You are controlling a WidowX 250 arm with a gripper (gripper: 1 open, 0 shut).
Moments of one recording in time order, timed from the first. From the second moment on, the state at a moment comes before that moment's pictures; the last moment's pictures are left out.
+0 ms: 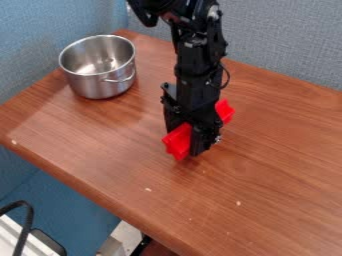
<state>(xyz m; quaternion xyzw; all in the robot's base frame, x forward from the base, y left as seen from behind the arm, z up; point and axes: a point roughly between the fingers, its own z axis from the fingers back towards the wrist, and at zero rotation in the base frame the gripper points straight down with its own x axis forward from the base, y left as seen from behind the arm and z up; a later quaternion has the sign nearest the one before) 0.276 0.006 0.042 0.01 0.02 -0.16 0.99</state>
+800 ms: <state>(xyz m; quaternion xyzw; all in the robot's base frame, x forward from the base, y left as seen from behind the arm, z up) 0.280 0.000 0.047 0.03 0.02 -0.14 0.99</state>
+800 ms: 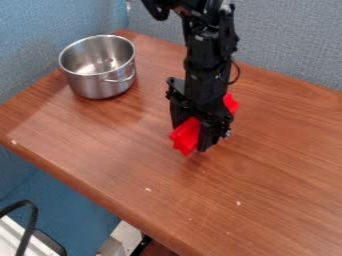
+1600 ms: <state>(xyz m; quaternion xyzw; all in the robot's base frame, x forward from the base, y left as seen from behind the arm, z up) 0.293 0.030 0.078 0.03 -0.01 -0.14 0.99</state>
